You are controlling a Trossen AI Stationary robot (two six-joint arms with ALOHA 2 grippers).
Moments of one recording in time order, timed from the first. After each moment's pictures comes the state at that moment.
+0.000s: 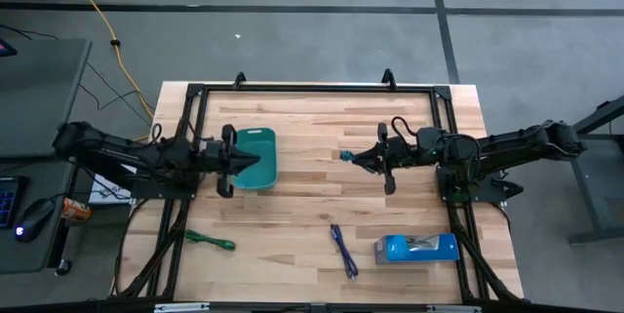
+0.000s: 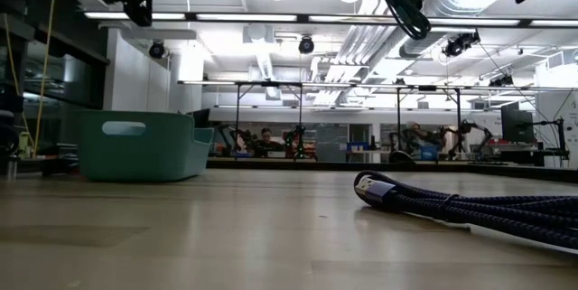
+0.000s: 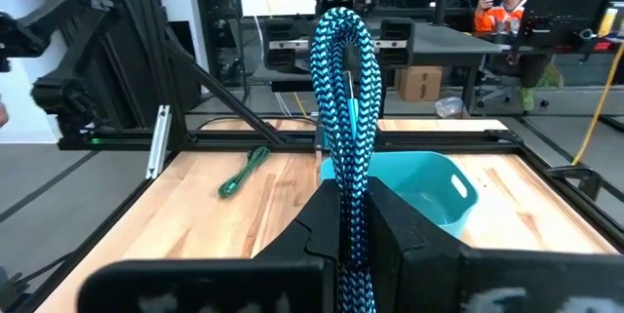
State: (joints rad) left arm -0.04 0.62 0.25 0.45 -0.21 0.01; right arm 0.03 0.98 0.54 0.38 -0.04 0.00
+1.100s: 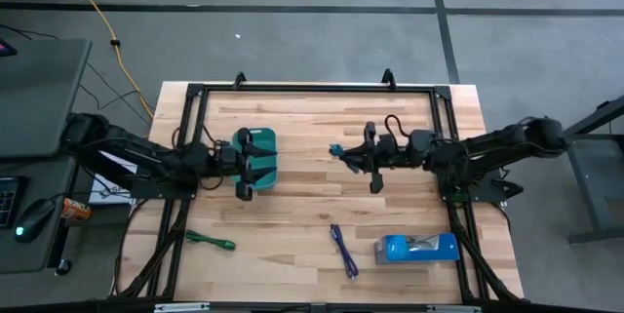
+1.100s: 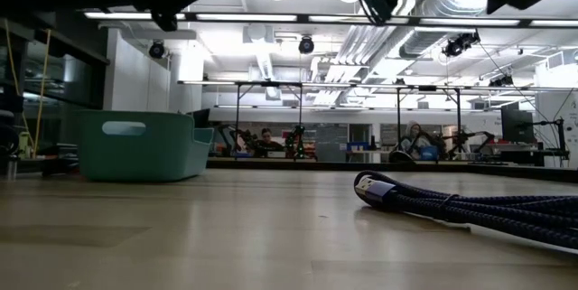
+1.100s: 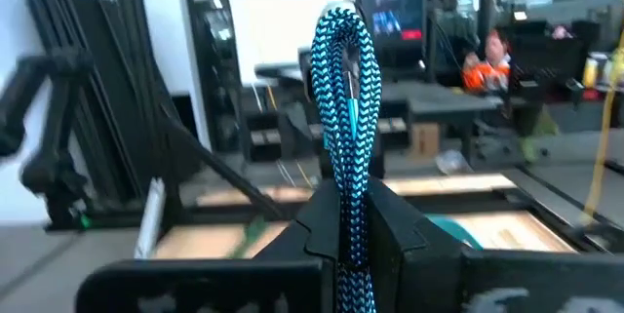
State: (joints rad) left arm -0.04 1.03 0.25 0.94 -0.22 0.06; right arm 0.03 1.21 0.54 0.82 -0.03 0.07
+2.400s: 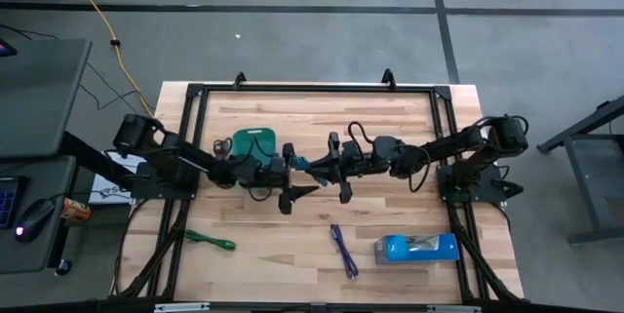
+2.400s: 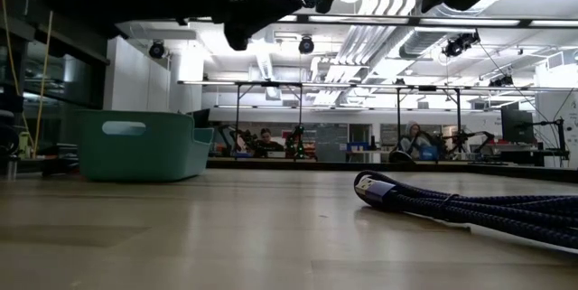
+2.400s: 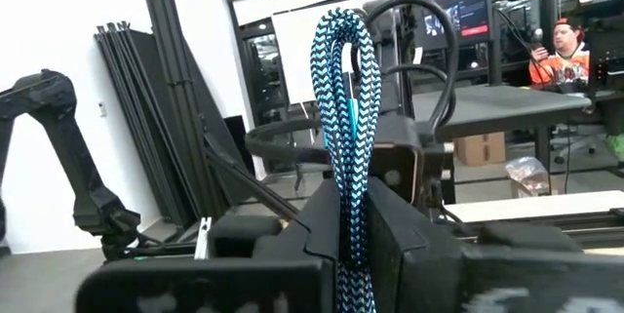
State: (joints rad) left arm -0.05 1.62 0.59 1.13 -0.17 -0.10; right arm 0.07 1.59 0.82 0.96 -0.11 0.17
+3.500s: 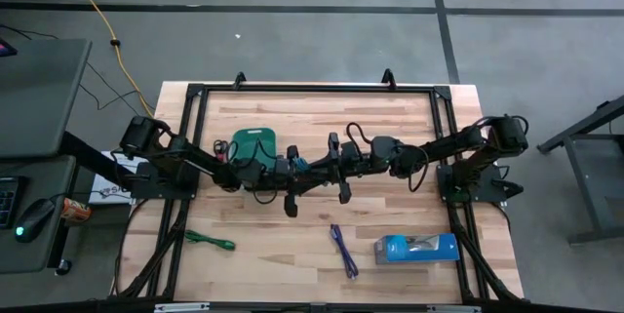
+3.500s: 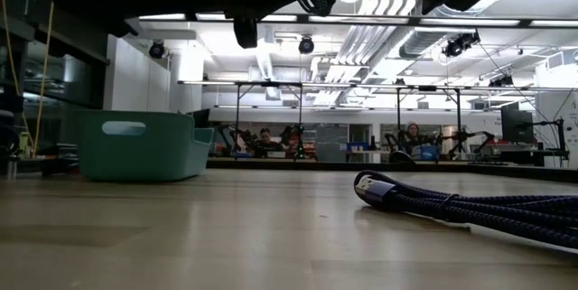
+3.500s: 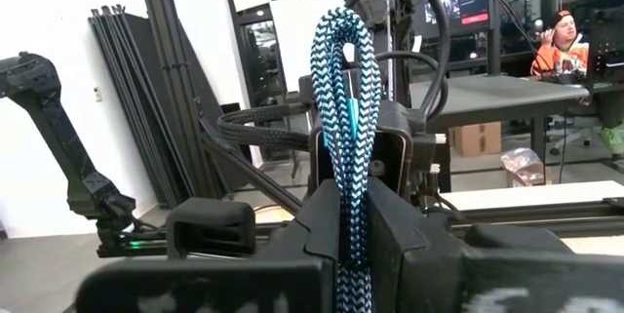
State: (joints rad) left arm -0.07 1.68 0.65 1.15 -0.22 -0.15; right arm 0.07 1.59 0.82 0.92 -0.11 0.16
